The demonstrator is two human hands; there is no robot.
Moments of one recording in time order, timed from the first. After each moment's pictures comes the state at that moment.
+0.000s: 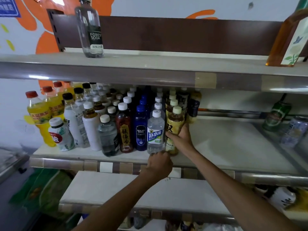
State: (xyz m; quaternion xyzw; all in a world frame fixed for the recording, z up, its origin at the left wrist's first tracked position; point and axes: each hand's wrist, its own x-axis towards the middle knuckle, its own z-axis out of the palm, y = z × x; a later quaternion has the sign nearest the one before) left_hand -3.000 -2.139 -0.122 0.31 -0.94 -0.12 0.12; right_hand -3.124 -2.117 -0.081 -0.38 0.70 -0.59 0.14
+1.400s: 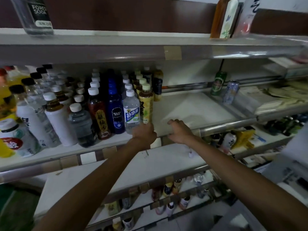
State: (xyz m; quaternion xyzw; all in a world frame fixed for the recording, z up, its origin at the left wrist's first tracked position) left_hand -2.993 -2.134 -0.097 0.24 -0.96 -0.13 0.08; right_hand -3.092 -2.003 -0.089 -0.38 0.91 -0.14 0.04
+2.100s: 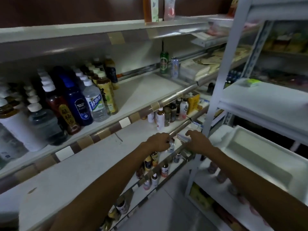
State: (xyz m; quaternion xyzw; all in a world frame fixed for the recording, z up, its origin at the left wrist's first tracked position) left_hand -2.940 -1.973 -0.147 -0.07 -0.97 -0.19 -0.14; right_hand -2.967 -1.774 -0.163 -0.14 0.97 -0.20 0.07
